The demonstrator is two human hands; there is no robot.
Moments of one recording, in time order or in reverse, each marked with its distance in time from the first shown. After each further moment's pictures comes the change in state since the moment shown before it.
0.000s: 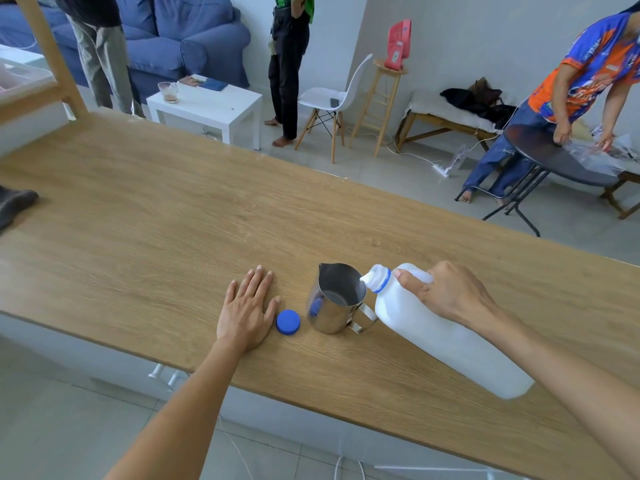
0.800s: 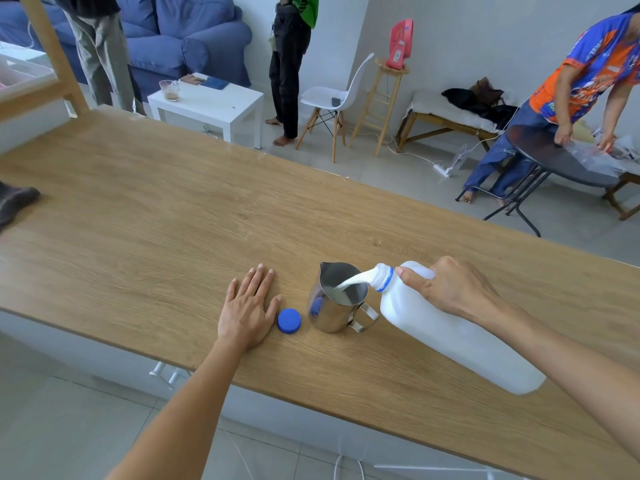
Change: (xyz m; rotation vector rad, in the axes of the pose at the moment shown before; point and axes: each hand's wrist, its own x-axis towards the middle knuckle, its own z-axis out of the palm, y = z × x) left_hand 0.000 -0.001 0.003 0.001 0.013 -0.003; right_hand 0.004 -0.003 -0.007 -0.070 -0.015 0.030
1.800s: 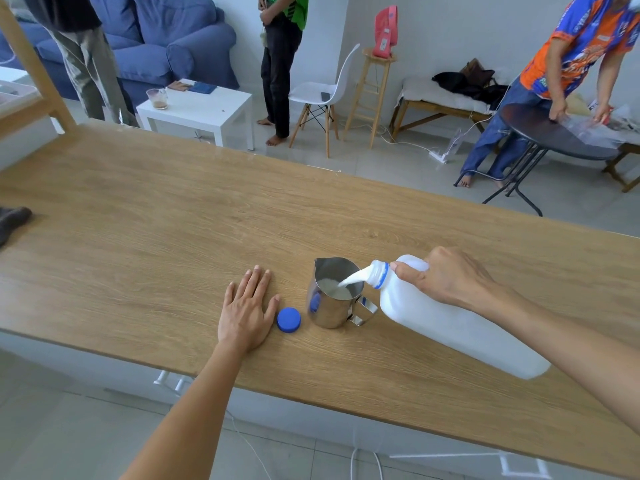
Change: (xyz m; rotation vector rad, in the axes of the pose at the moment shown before) left_hand -0.002 0.002 -0.003 0.000 0.002 -0.005; right_hand 0.001 0.006 0.008 0.009 -0.006 -0.004
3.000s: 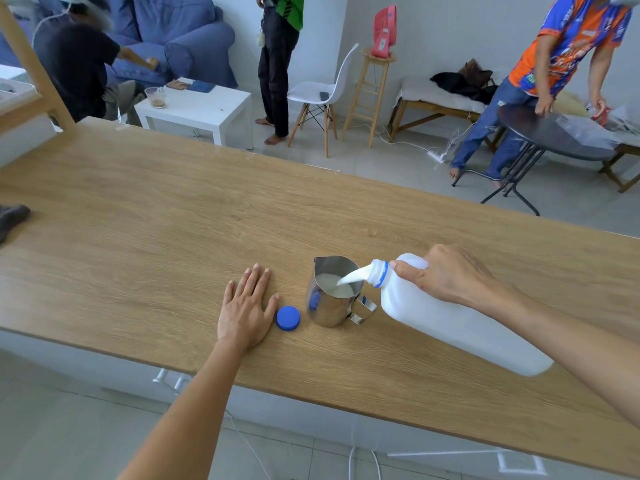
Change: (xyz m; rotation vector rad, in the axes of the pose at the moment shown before) left_hand 0.002 -0.003 0.005 0.017 0.014 -0.003; right_hand -0.004 -0.004 -0.006 -0.021 0.006 -0.017
